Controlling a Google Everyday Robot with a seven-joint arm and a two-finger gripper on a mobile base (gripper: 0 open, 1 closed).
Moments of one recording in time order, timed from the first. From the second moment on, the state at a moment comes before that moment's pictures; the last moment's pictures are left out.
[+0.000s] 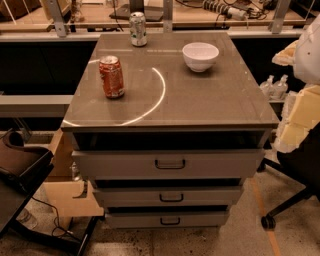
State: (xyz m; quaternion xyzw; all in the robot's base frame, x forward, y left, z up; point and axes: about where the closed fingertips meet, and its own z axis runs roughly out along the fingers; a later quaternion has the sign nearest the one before) arm 0.438 -0.215 0.983 -0.60 0.78 -0.04 0.17
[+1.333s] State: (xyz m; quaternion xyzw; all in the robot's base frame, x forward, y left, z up) arm 0.389 -0.205 0.899 -0.58 0.78 -0.13 0.18
